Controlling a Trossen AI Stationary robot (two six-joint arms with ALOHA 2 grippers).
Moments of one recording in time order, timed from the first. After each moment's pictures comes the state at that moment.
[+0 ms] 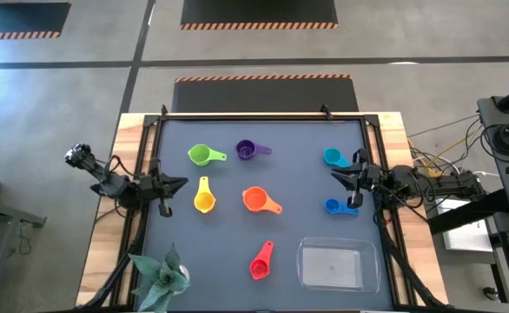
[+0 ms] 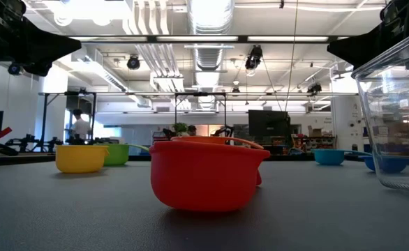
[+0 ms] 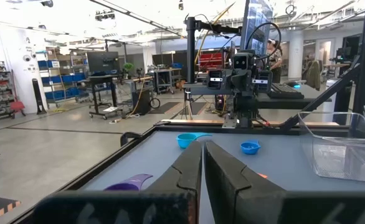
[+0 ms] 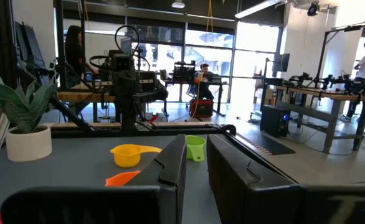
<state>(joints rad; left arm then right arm) -0.61 0.01 0.01 0.21 -0.89 0.19 0.05 0.08 0.01 0.21 0.24 -0.11</state>
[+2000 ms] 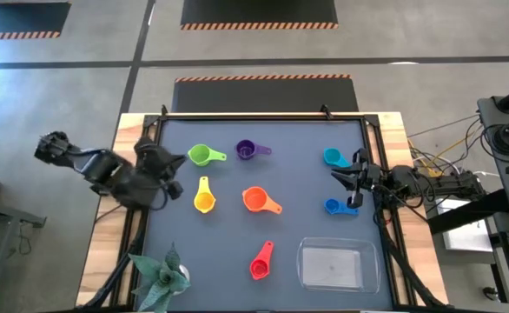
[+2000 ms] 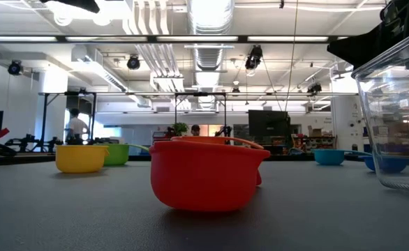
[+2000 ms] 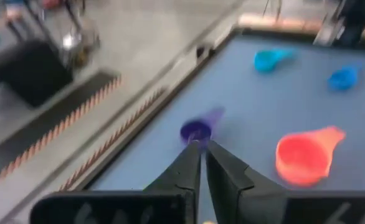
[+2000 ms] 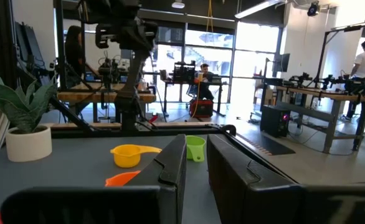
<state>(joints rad) -0.43 0.94 1.14 -1.11 -0.95 -0.63 0.05 0.08 0.01 0.21 0.24 -0.11</state>
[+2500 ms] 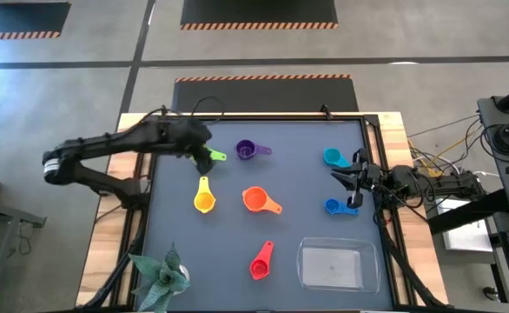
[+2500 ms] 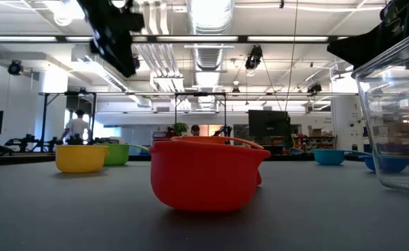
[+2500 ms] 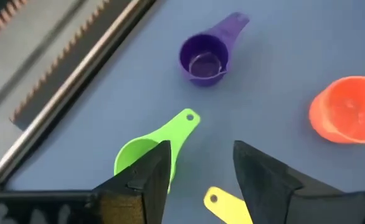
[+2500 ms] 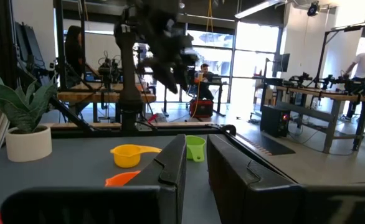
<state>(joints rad) 0.28 1.23 1.15 -0.93 -0.27 -0.24 0.05 0.08 0.01 0.21 0.24 -0.11</state>
